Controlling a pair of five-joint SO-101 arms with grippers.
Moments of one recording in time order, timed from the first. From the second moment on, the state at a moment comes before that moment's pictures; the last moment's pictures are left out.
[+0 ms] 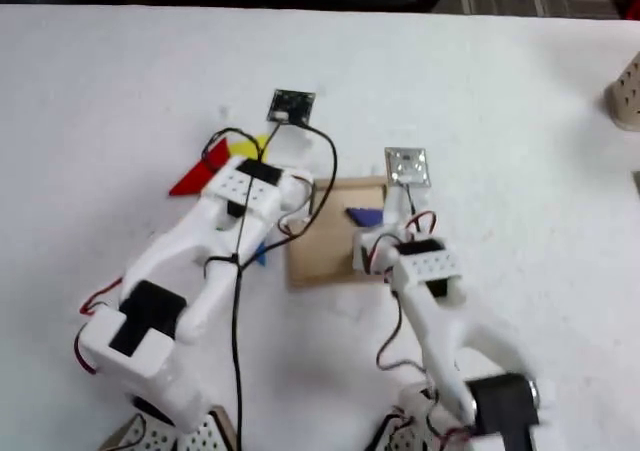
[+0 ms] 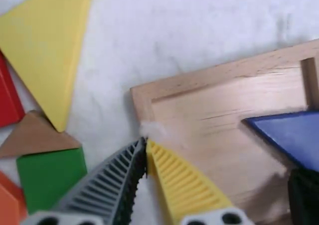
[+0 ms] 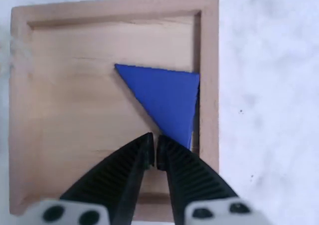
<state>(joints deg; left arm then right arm) 17.0 11.1 21.1 46.5 19.6 -14.3 -14.7 58.7 28.3 -8.1</state>
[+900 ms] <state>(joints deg) 15.4 11.1 21.2 46.5 19.5 -11.2 -17.5 54.2 30.3 -8.0</state>
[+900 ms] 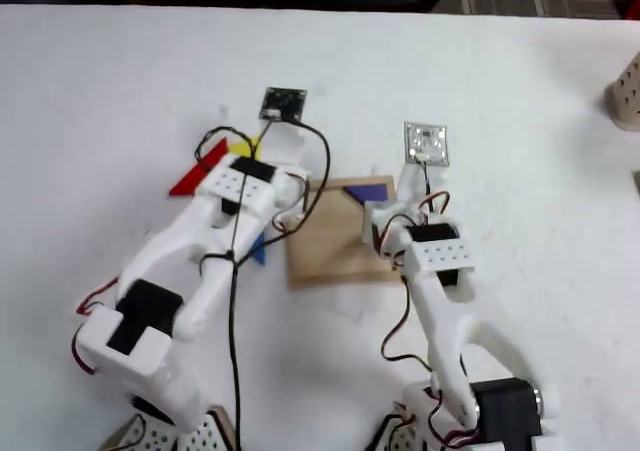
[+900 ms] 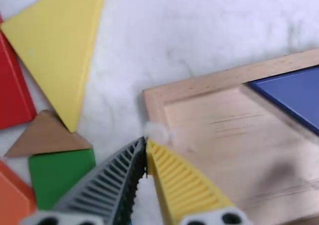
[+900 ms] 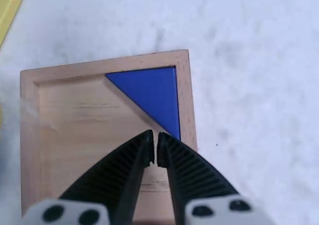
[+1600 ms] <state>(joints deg) 13.8 11.1 21.2 46.5 19.5 -13.8 2.2 38.8 31.0 -5.8</state>
